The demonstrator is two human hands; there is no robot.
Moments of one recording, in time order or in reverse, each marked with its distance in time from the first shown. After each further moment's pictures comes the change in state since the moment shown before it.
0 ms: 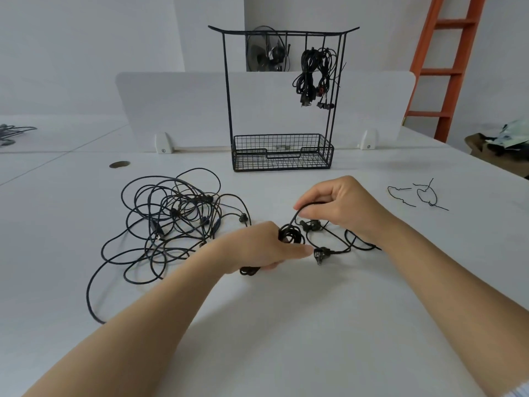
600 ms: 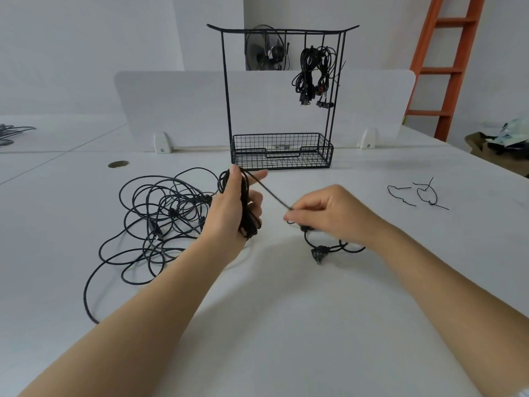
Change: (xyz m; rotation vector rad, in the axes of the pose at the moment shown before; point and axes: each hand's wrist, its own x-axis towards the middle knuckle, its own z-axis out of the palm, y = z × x) left_hand 0.016 -0.008 -0.012 -1.249 0.460 0.217; right_hand 0.001 0.003 0.010 -0.154 -0.044 -0.022
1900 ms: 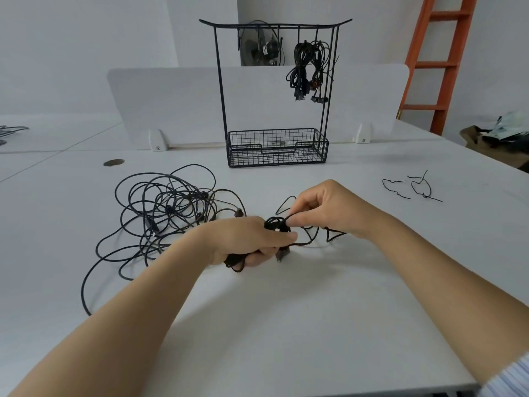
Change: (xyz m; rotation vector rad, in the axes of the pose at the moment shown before) left_hand -0.017 0.008 -0.002 1.049 -0.586 -0.382; right_hand 0.001 0.004 -0.006 0.048 -0.100 0.086
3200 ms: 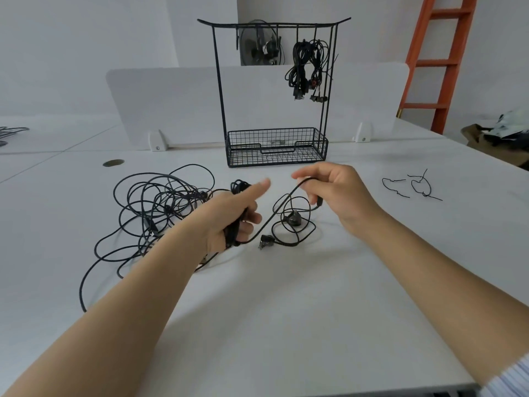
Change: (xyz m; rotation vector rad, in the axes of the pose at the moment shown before) left_hand 0.006 -0.004 -0.016 -0.713 0.331 0.024; right_hand 0.007 0.003 0.000 0.266 0.398 -0.061
